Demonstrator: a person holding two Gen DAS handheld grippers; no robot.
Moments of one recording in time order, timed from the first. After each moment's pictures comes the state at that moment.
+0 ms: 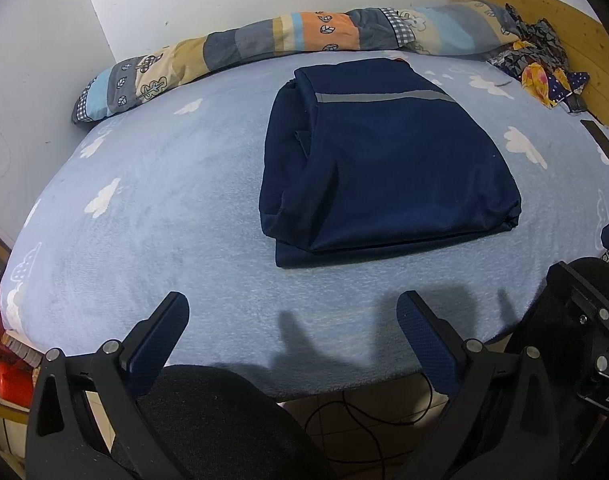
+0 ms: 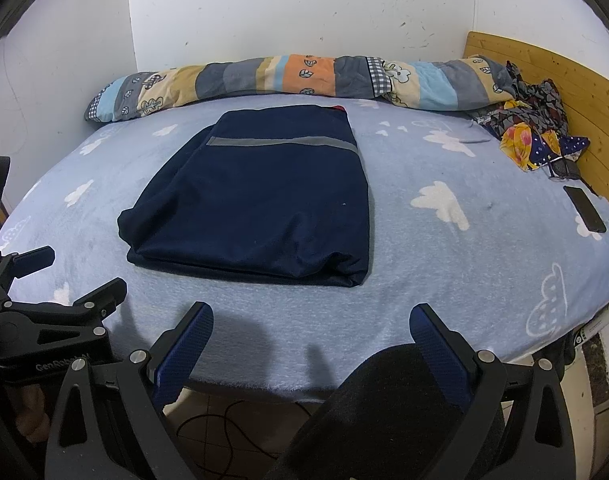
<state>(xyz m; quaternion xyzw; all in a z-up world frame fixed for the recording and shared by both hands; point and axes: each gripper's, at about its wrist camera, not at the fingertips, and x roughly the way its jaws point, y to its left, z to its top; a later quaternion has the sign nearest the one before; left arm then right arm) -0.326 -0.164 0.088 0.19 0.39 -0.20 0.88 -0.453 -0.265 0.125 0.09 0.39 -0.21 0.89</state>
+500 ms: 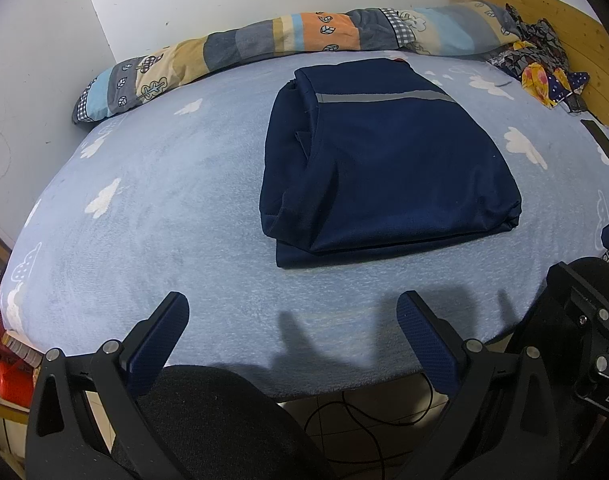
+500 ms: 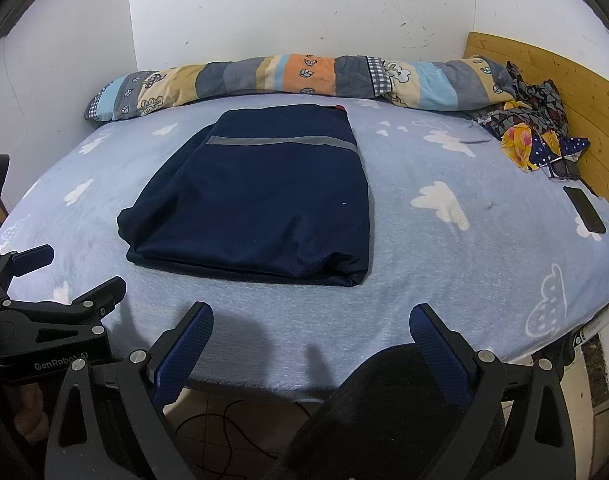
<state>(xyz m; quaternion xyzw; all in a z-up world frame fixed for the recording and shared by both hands) -0.327 -0.165 0.088 0.19 0.39 -0.20 0.88 -0.453 -0.264 0.125 0.09 0.39 -0.21 0.89</state>
